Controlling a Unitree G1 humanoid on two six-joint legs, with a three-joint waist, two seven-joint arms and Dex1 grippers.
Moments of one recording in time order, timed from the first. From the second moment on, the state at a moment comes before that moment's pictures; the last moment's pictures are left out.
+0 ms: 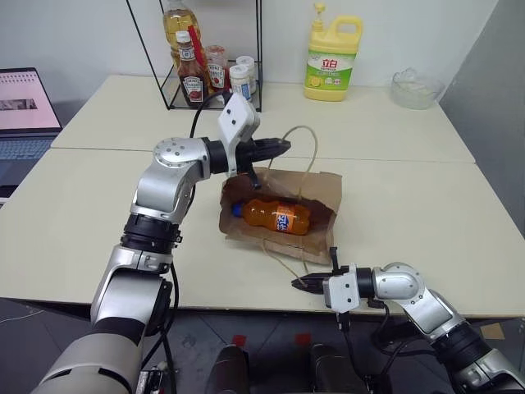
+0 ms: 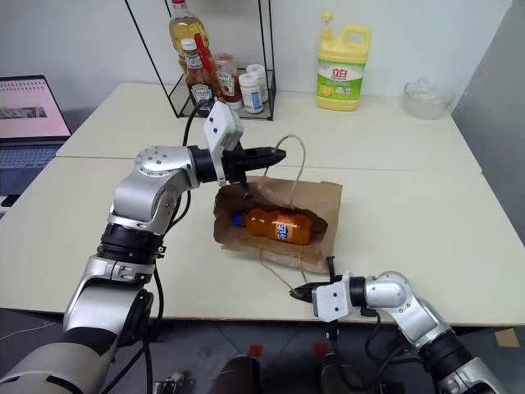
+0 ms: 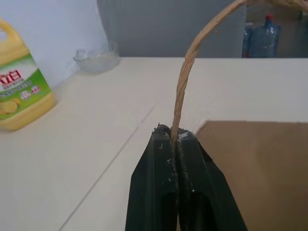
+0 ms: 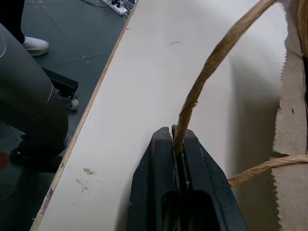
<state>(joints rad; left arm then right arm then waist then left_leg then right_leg) -0.95 0.43 -0.09 0.30 -0.28 0.34 -0.97 -0.25 -0.58 0.43 0.05 -0.09 -0.46 0.95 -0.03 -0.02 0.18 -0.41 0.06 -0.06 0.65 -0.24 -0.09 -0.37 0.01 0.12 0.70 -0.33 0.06</state>
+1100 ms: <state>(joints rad) -0.94 0.40 -0.07 0.30 -0.28 0.36 -0.95 -0.27 -0.88 0.04 -0.59 0.44 0.43 1.00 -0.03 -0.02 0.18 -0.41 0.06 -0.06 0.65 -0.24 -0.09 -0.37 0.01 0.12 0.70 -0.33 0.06</state>
